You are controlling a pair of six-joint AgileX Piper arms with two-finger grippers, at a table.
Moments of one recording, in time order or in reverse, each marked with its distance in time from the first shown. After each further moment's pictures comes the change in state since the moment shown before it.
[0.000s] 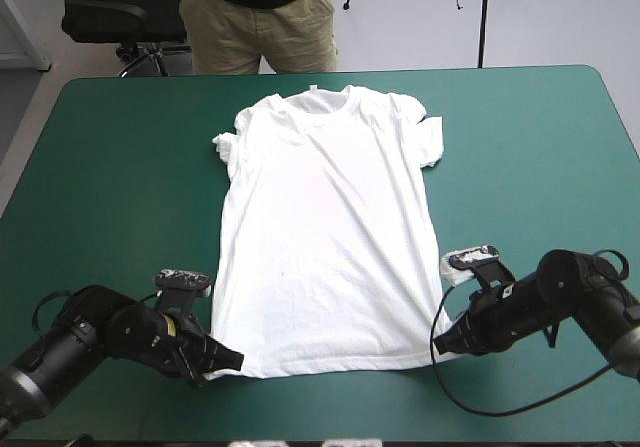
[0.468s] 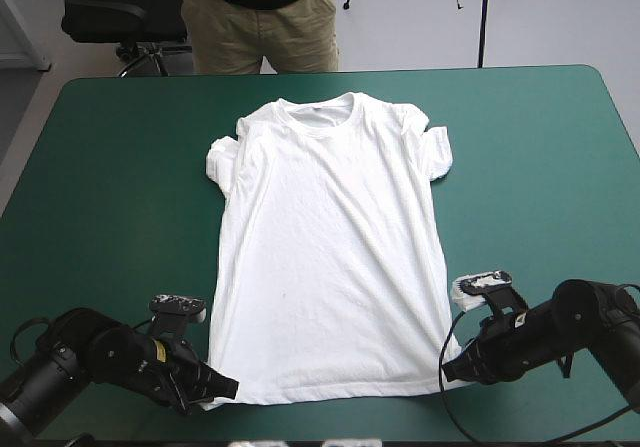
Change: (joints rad) left arm -0.023 -0.094 0.055 -0.080 0.075 -0.009; right arm 0.000 -0.120 0.081 0.000 0.056 0.065
